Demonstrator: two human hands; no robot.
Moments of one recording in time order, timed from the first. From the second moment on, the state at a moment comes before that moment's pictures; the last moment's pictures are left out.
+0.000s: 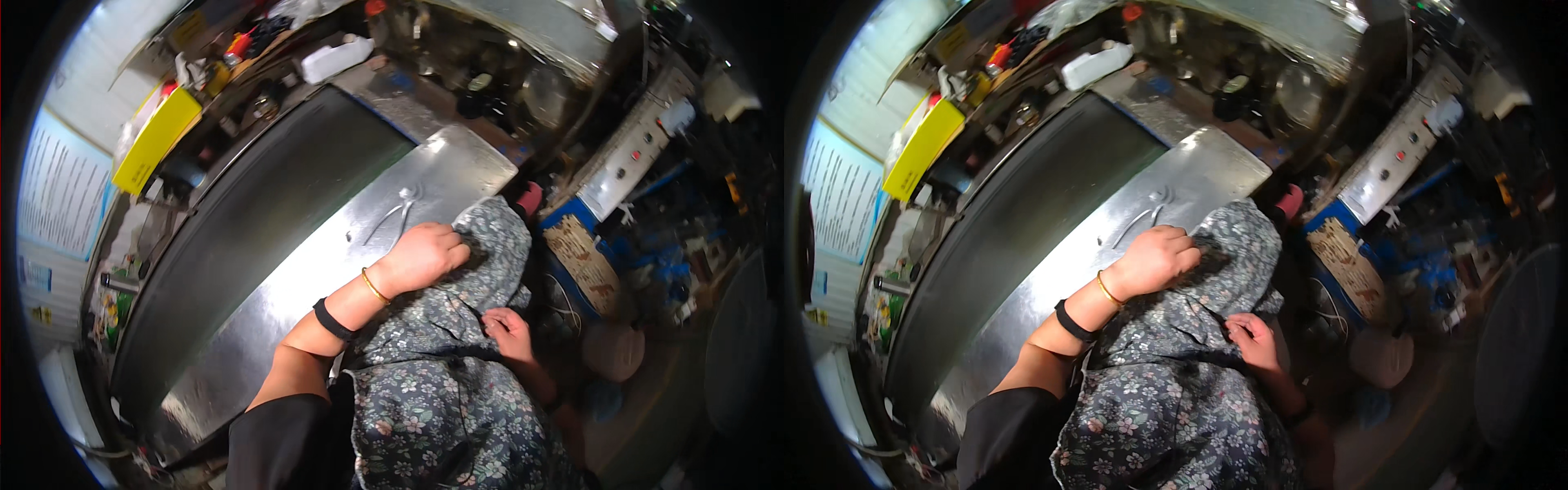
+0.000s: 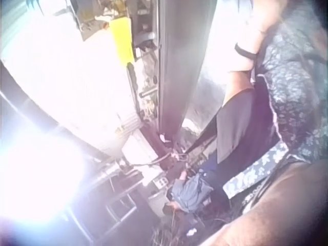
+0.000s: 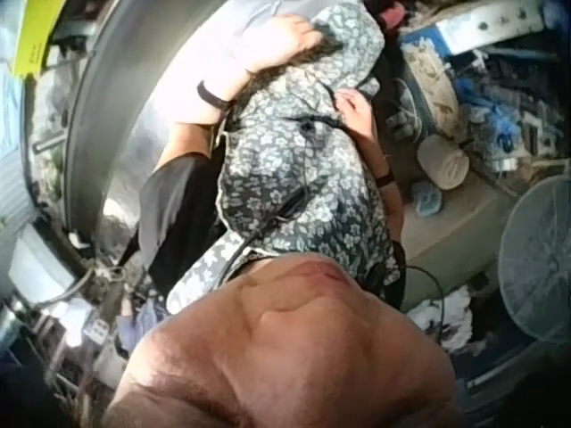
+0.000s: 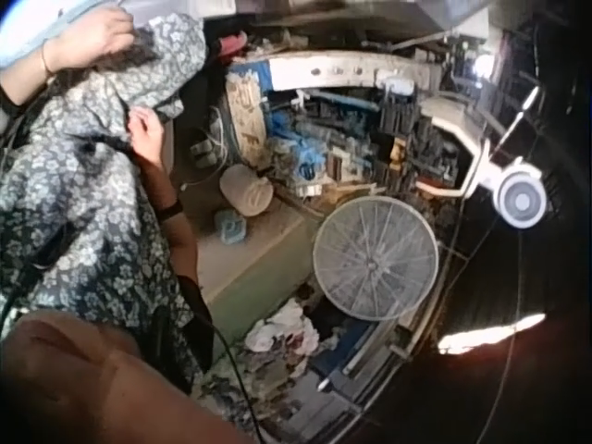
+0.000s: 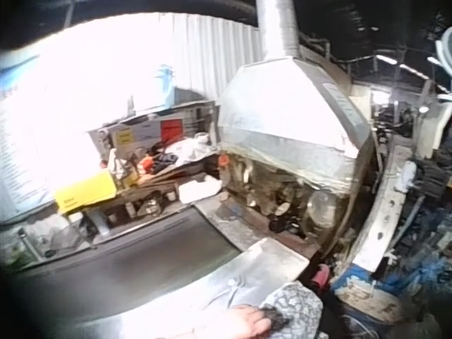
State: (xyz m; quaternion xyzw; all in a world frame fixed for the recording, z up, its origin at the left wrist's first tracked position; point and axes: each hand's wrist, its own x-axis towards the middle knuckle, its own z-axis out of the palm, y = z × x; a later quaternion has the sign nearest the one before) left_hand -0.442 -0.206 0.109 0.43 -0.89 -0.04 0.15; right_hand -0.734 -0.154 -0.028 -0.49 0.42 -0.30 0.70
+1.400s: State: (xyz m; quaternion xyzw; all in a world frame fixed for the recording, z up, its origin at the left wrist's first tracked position) left_hand -0.360 -0.138 0.104 0.29 -0.10 -0.64 0.71; right_hand -0.727 -0.161 -0.029 -0.51 0.43 -0.33 0.66
